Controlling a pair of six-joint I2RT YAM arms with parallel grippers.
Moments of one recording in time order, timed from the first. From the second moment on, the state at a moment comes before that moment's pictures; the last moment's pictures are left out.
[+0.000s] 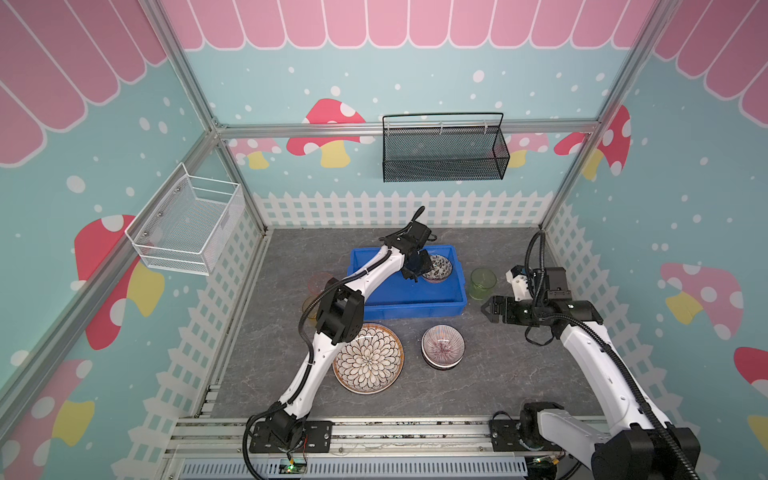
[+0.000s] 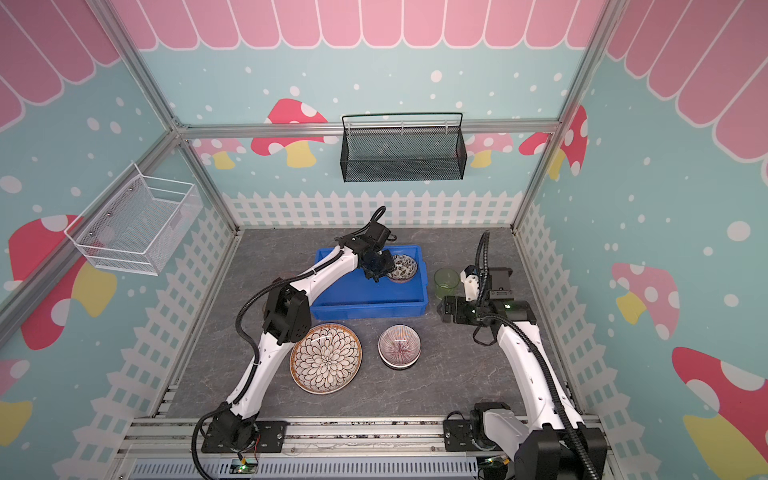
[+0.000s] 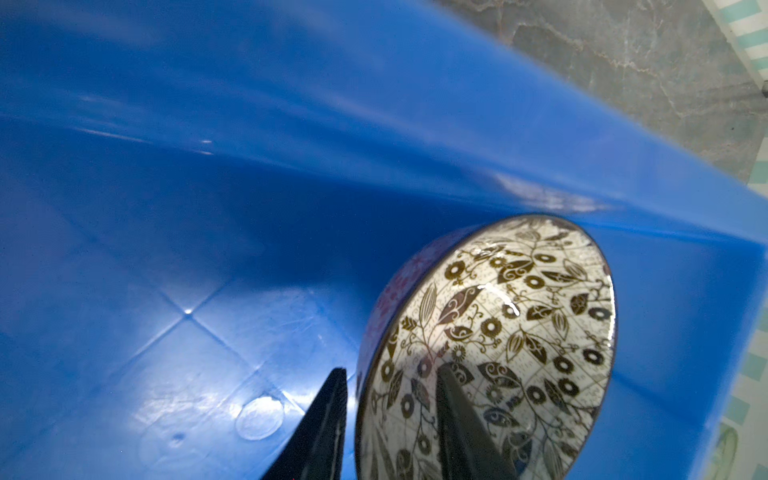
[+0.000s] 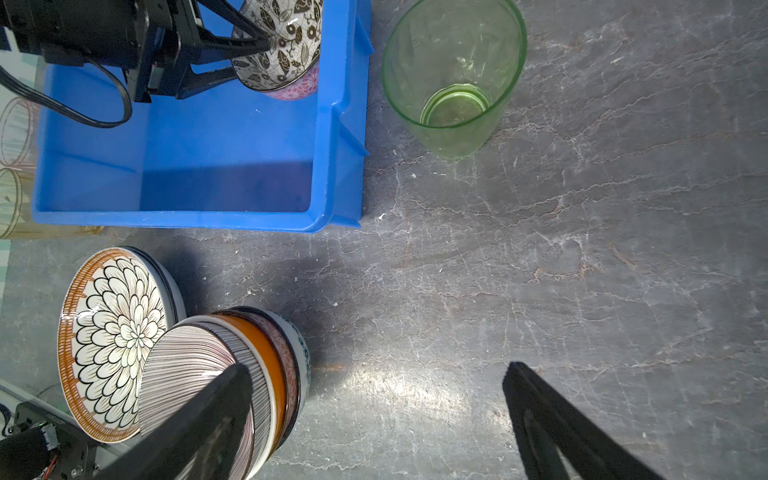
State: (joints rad) left arm -0.59 2.53 2.36 -0.89 0.12 -0.92; right arm 0.03 1.09 0.92 -0.83 -0.32 0.10
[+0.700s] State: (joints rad) left arm -0.59 2.16 2.14 -0.85 0.10 -0.80; right arm 0.12 1.05 0.92 -0.85 -0.36 0.13
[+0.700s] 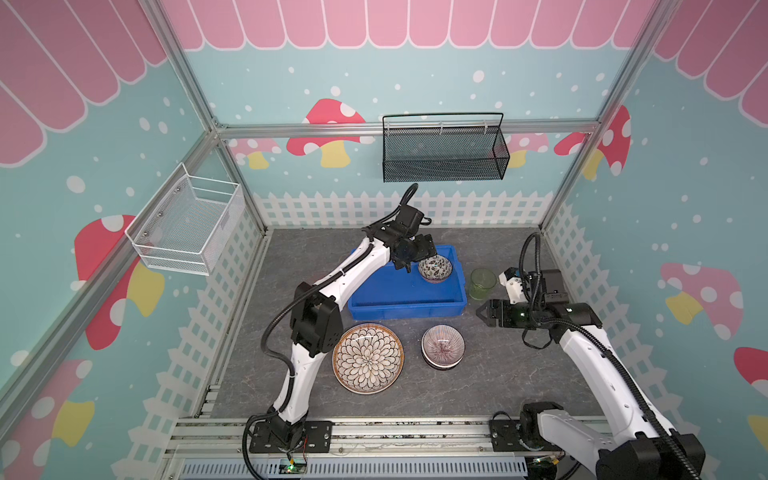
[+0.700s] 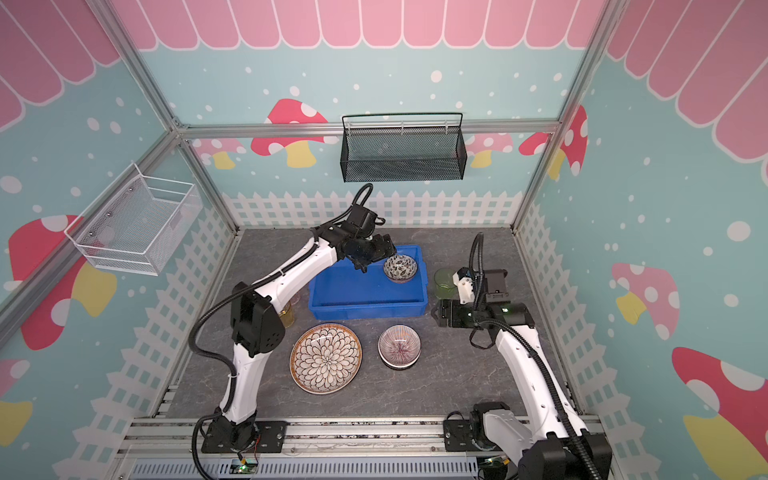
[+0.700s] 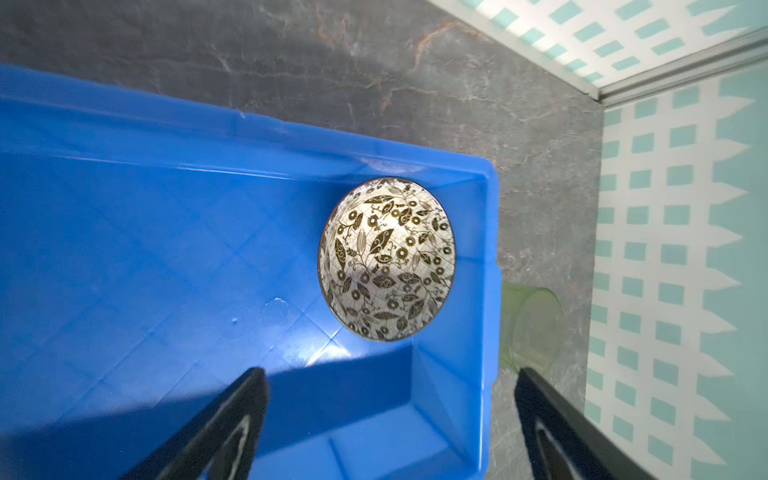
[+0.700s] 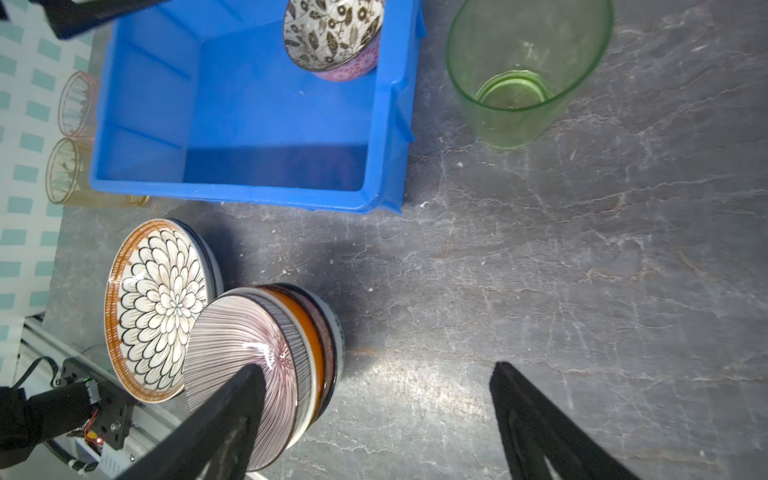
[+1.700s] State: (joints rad) left arm -0.59 1.49 1.34 -0.75 -0.02 -0.73; right arm 0.47 1.12 0.80 -0.75 -0.24 0.33
